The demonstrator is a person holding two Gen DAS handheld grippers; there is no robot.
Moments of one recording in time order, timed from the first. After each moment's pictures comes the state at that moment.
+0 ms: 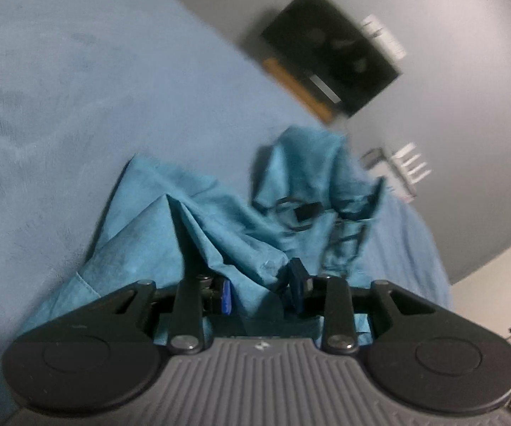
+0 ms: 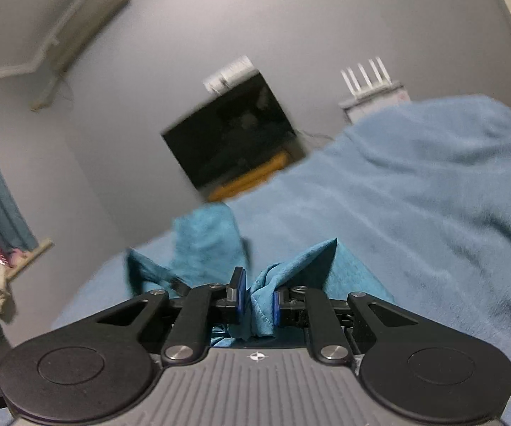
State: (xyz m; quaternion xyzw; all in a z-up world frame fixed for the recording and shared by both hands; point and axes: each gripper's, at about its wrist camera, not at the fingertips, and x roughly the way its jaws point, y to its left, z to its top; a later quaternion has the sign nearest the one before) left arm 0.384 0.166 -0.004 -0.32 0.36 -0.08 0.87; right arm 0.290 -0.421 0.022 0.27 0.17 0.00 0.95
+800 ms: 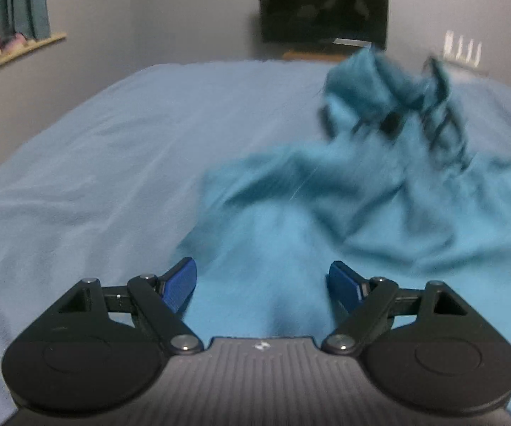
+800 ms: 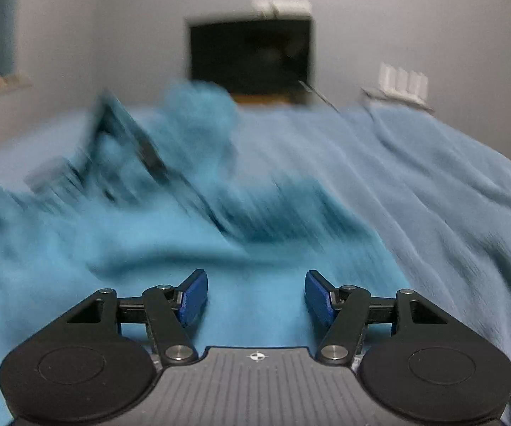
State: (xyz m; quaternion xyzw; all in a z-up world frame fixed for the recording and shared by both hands) left arm 0.339 0.118 -0.046 0.04 0.37 0.03 0.93; right arm 0.337 -0.338 -0.039 0.00 0.29 -0.04 0.96
